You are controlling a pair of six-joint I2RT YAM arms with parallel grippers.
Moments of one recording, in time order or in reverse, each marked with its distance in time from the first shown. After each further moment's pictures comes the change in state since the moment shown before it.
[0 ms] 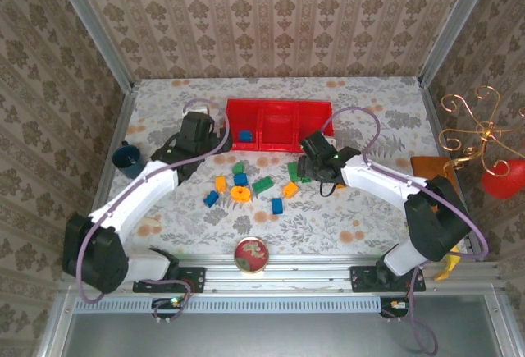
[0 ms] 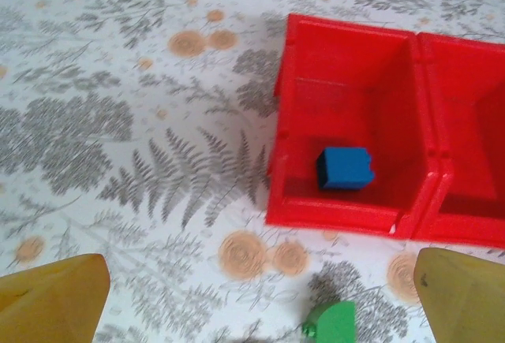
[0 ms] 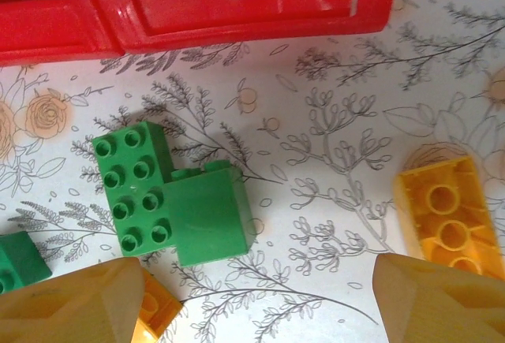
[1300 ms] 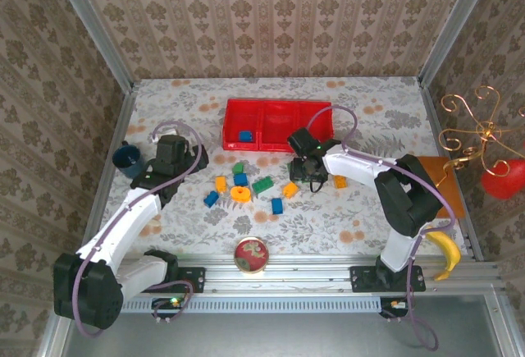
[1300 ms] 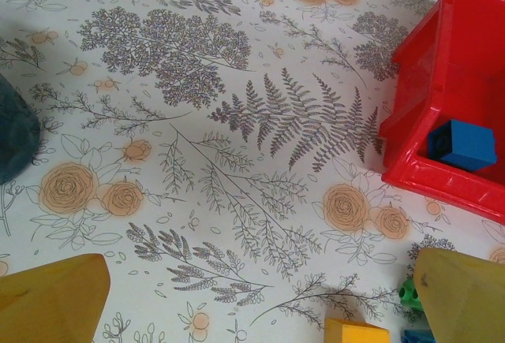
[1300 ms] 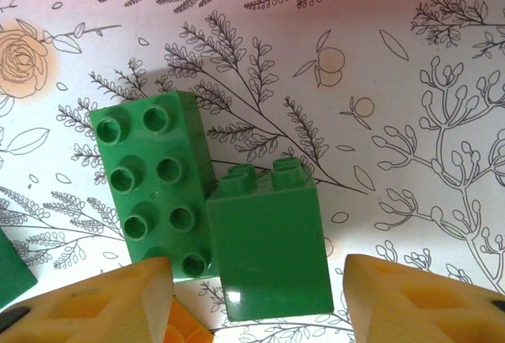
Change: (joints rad) left arm 0.164 -0.204 -0.231 -0.012 0.027 -0.089; right arm -0.001 0.217 0.134 -0.050 -0.113 -0.056
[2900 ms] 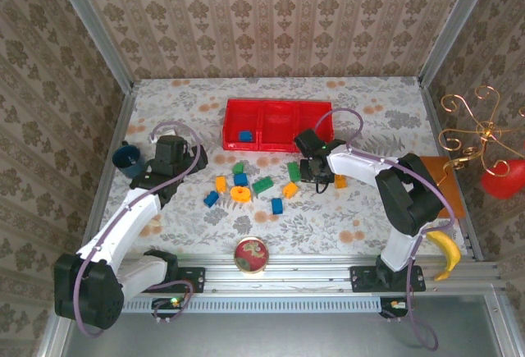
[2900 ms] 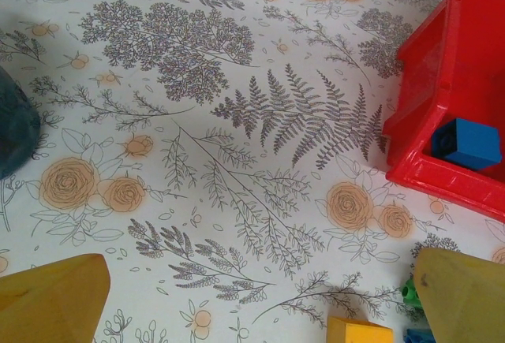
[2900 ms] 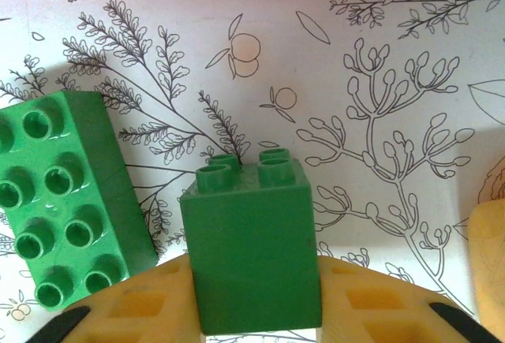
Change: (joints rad) left arm 0.012 0.000 -0.006 0.000 0.013 -0.003; right arm -0.046 -0.001 -0.040 -0.007 0.008 -0.004
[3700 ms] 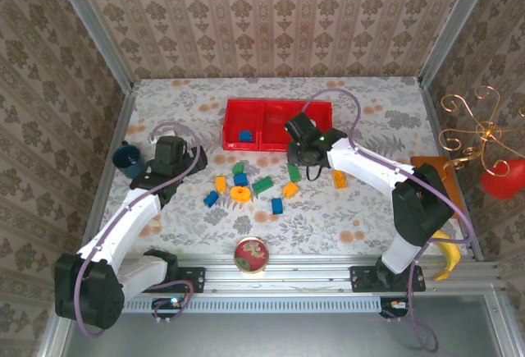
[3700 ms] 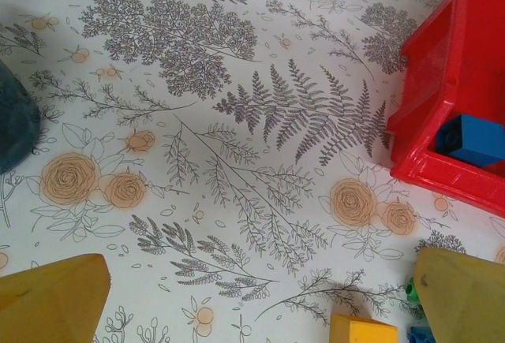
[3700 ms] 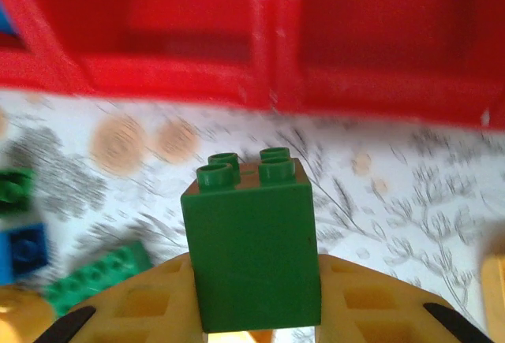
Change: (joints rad) left arm 0.008 0.000 -0.009 0.001 0.008 0.000; right arm 0.080 -0.079 0.207 -0.037 0.060 -0.065
